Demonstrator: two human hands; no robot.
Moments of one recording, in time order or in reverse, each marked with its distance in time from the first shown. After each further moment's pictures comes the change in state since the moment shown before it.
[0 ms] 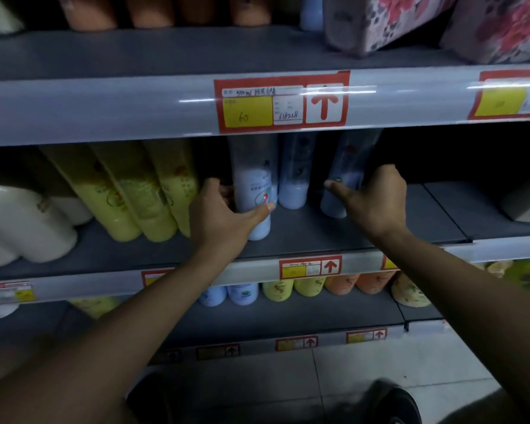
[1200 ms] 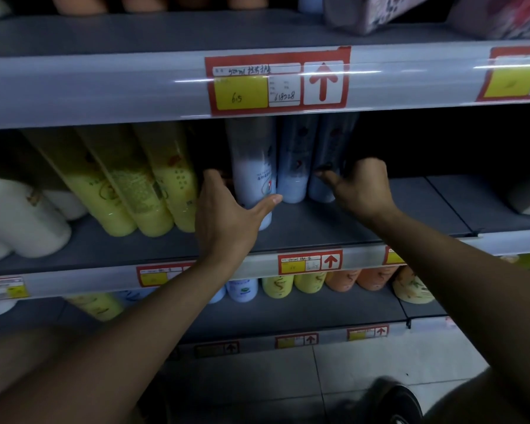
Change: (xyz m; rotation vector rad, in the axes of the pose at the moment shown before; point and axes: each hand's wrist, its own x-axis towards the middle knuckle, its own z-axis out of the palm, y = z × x) left_hand -0.012 0.006 0.013 0.088 0.090 0.036; right_hand 0.014 -0.004 0.019 0.117 -0.132 -0.173
